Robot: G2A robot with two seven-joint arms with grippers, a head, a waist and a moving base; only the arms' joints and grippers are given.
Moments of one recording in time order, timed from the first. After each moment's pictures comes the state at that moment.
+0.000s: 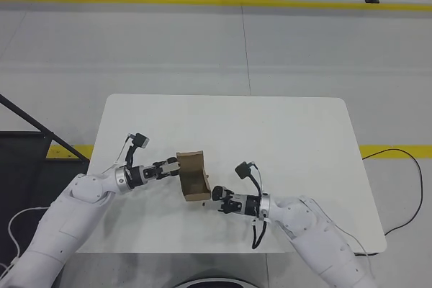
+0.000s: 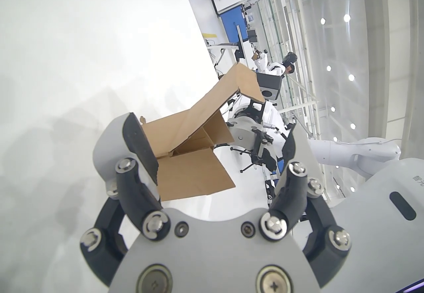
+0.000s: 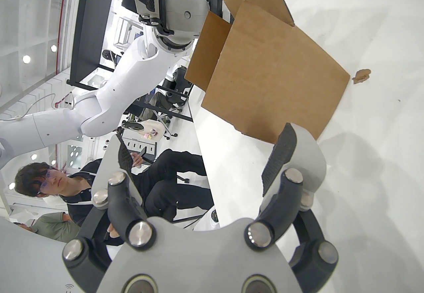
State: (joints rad) left arm 1.00 -0.96 -1.09 -1.17 -0.43 -0.70 -0.93; right arm -1.05 -1.19 0.89 -1.39 -0.04 -0.53 0.72
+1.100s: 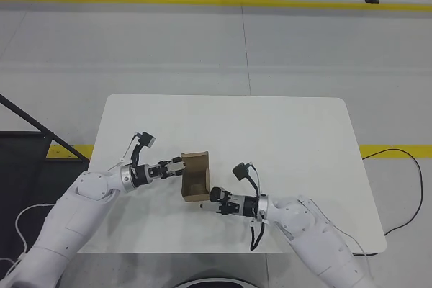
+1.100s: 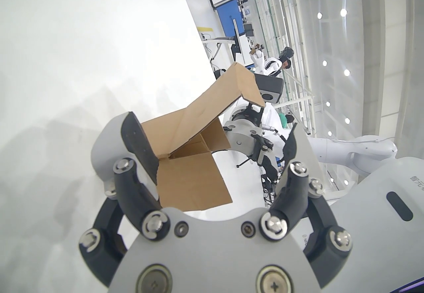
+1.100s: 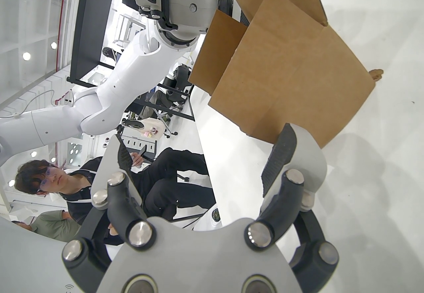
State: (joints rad) left arm 0.97 -0.99 -1.07 -1.15 -0.44 -0.69 -0.98; right arm -1.05 -1.20 0.88 -1.40 -0.05 -0.53 0.72
